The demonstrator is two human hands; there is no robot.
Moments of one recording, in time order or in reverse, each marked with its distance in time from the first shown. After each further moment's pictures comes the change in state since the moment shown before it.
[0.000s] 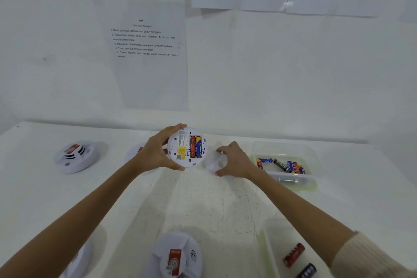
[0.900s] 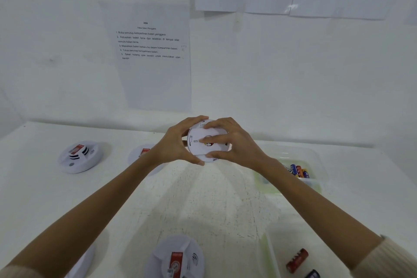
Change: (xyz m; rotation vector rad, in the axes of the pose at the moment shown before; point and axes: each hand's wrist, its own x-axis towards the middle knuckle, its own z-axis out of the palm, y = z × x) left_hand 0.027 0.036 0.016 0.012 -0.005 0.152; right_hand -0.009 -0.032 -0.045 0.061 0.400 -0.680
